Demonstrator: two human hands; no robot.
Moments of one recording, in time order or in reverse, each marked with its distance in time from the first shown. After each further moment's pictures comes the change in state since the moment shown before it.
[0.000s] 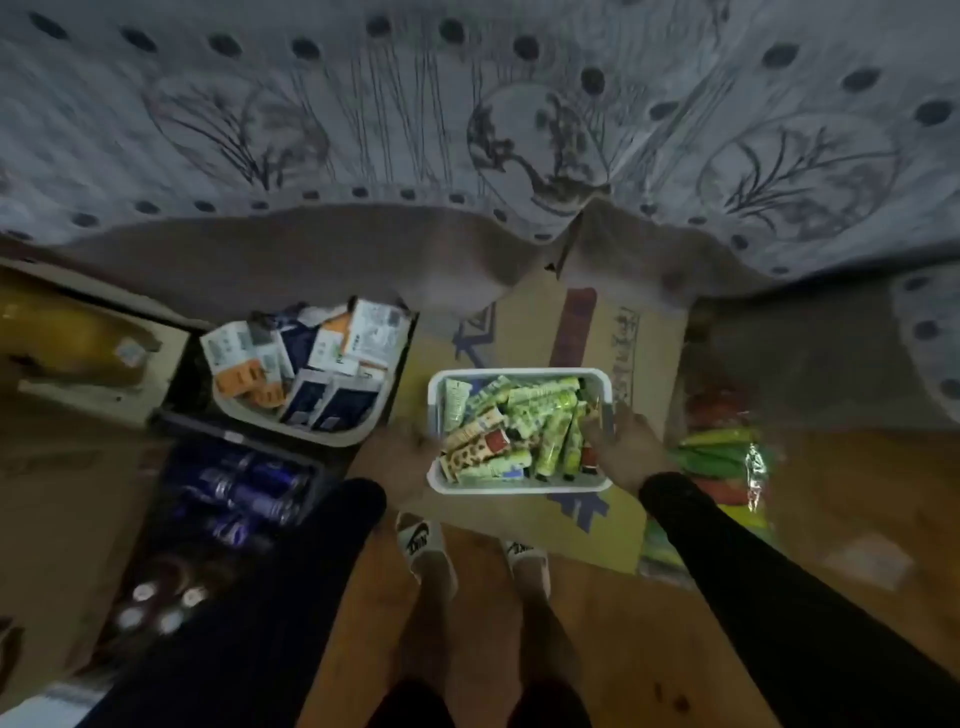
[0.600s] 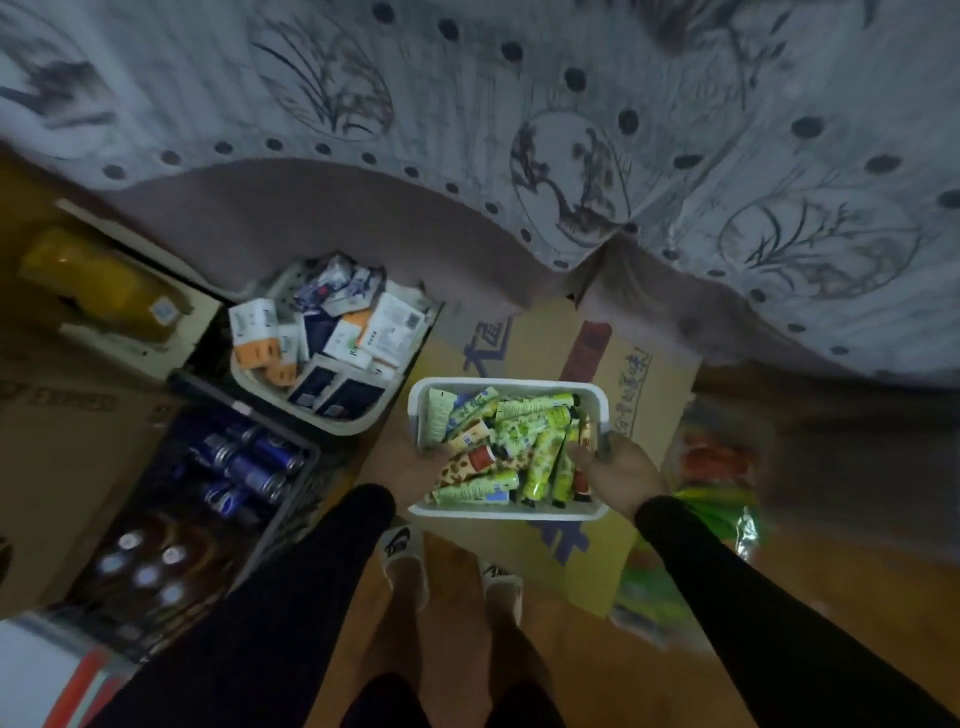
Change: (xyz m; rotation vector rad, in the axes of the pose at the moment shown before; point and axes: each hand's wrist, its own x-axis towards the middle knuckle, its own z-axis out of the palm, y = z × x) left_hand -0.007 0.002 0.030 -0.320 0.175 0.040; right_hand -0.004 -0.012 -0.025 0.024 -0.061 -0.131
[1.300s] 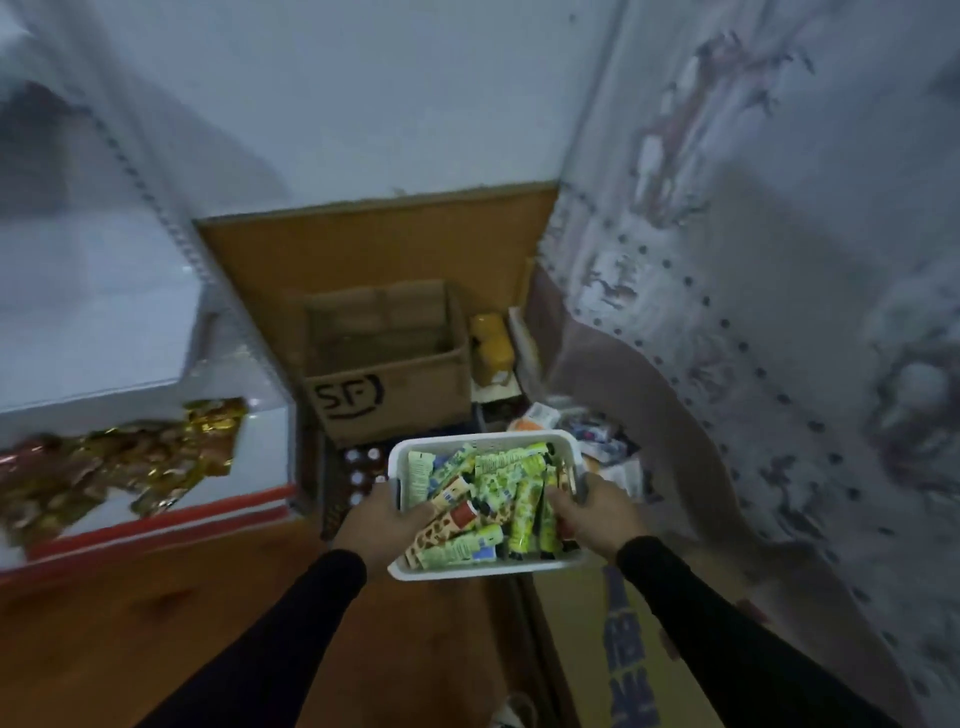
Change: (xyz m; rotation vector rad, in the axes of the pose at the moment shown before) left_hand -0.386 -0.118 -0.066 -0.518 0.709 -0.131; right_hand -0.270 -0.201 0.073 -0.616 -0.258 -0.828
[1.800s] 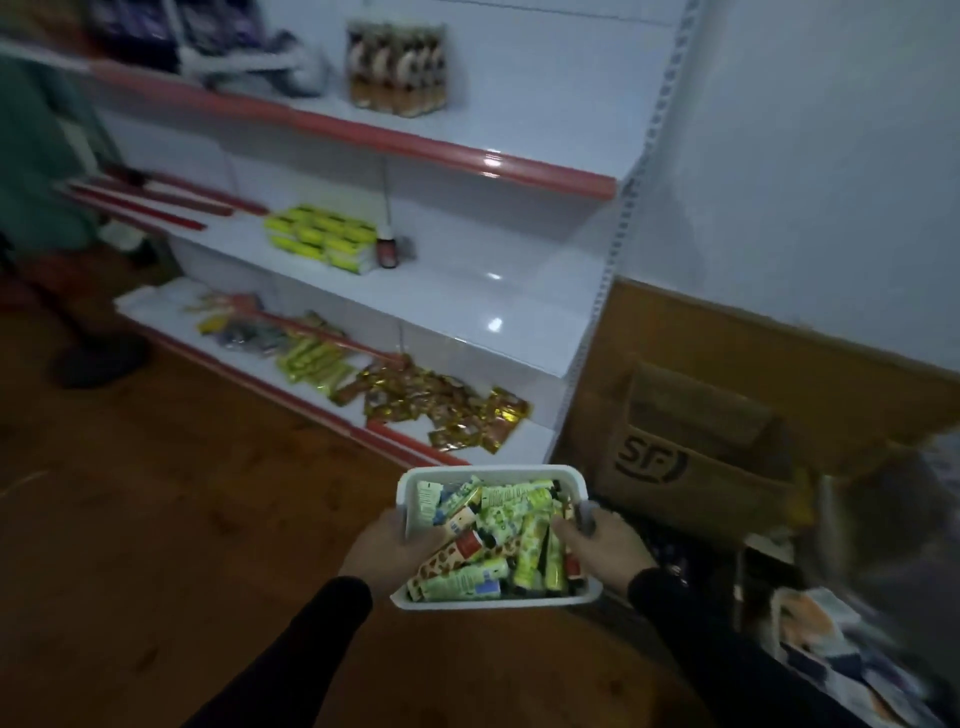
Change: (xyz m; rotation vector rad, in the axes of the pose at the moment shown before) left_hand -0.300 -0.267 -0.177 -0.363 0.540 -0.229; right_hand -0.153 -0.273 0.274 -0.268 -0.410 -0.471
